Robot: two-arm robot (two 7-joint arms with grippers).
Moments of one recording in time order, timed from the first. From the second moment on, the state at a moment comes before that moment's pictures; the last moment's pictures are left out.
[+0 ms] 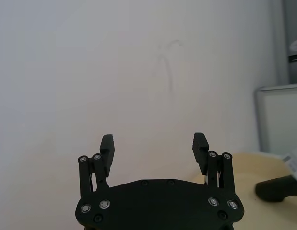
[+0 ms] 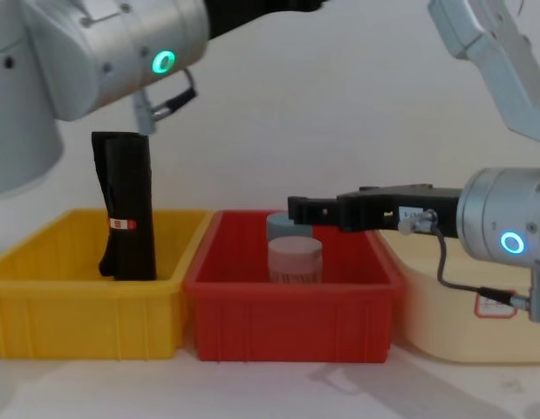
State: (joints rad) left arm -0.44 0.21 0.44 -1.65 -0.23 -0.06 -0.25; right arm 0.27 0.15 -0.35 -1.61 0.19 0.36 0.28
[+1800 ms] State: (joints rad) left arm -0.36 0.27 0.33 -1.75 -0.18 -0.04 -0.17; right arm 0.39 0.12 -0.42 -1.39 0.17 0.34 0.28
